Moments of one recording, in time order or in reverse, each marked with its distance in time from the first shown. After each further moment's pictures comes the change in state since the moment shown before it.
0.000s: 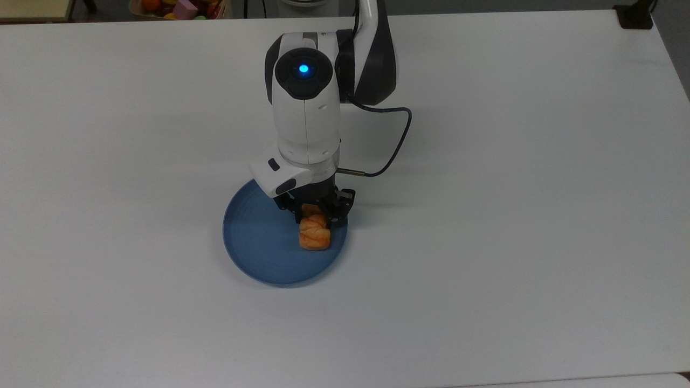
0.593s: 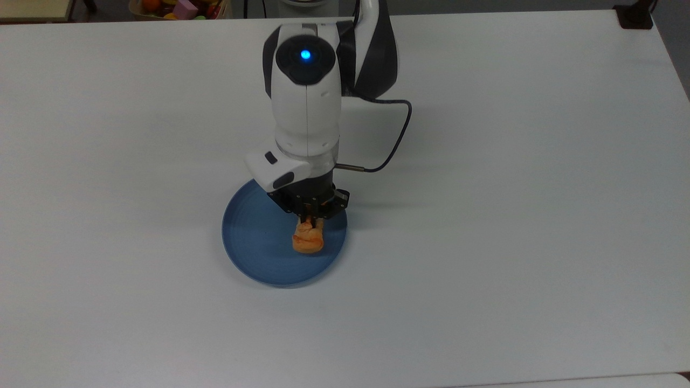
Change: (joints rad) arm -0.006 -0.025 0.000 0.033 -0.043 0.000 0.000
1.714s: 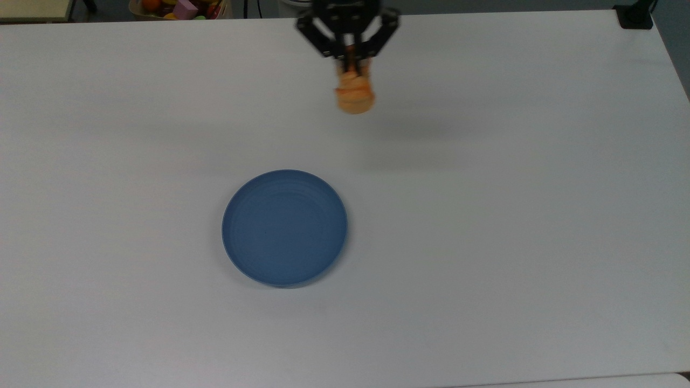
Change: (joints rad) arm 0.008 -0.537 0.136 -0.206 0.022 -0.270 0.013
